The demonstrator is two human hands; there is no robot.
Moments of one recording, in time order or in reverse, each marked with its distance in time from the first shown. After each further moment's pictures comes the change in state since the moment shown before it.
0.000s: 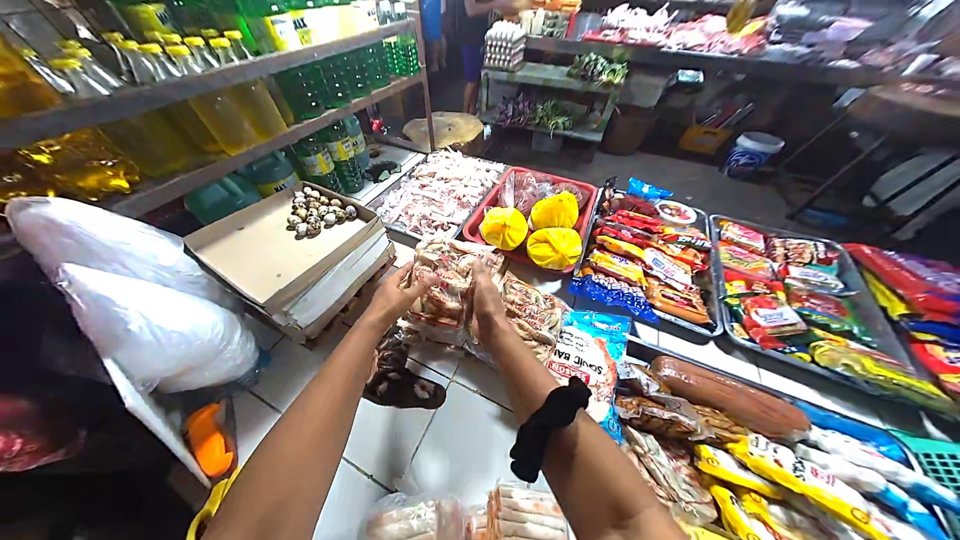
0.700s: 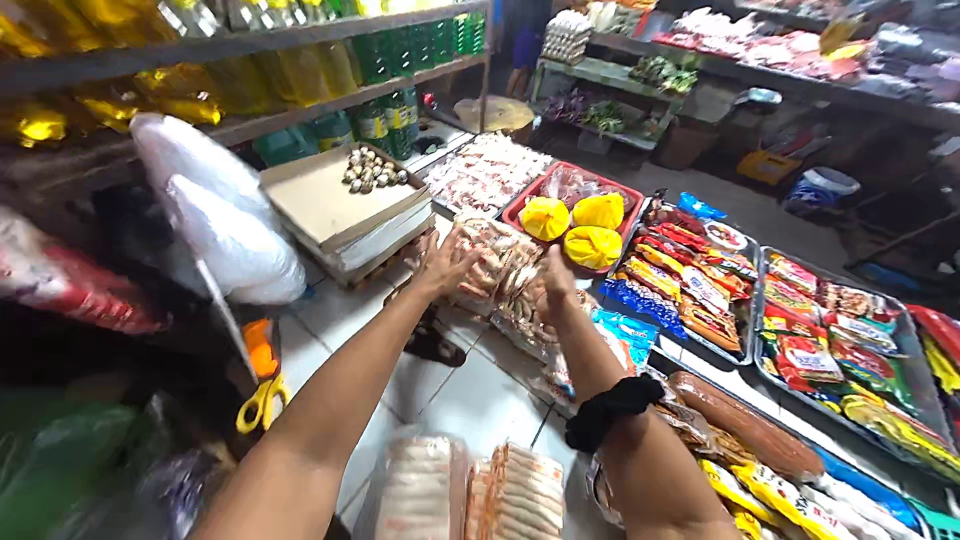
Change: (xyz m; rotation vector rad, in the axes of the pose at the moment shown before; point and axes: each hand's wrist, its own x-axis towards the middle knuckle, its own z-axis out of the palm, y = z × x) left_hand -0.027 0.004 0.009 0.331 0.138 0.055; right_hand -0.022 -0.035 -0.042 -0.110 0.035 0.040
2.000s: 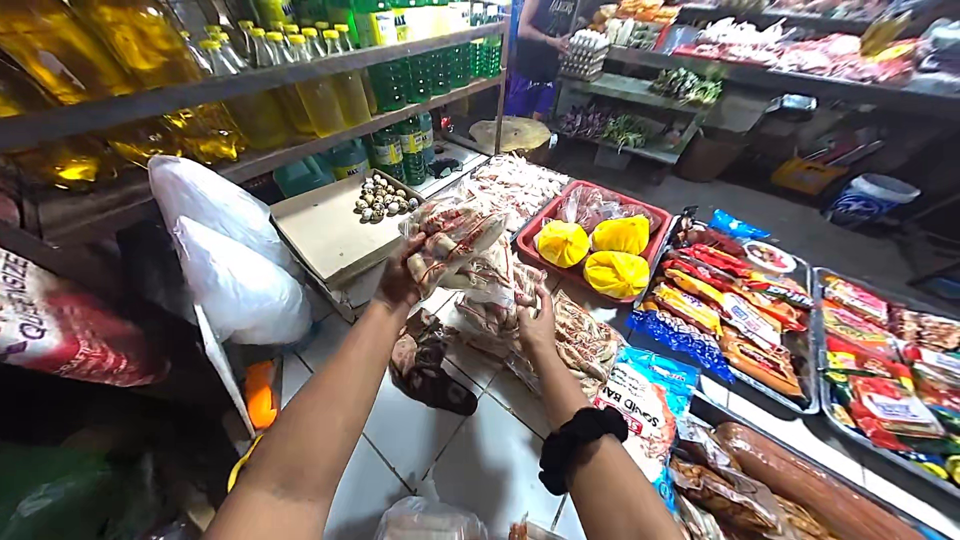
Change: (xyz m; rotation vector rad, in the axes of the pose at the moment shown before) left_hand 0.017 -0.013 -0.050 -1.340 0.016 0.125; right_hand 0.077 0.083 0.027 -0.230 -0.012 -0.275
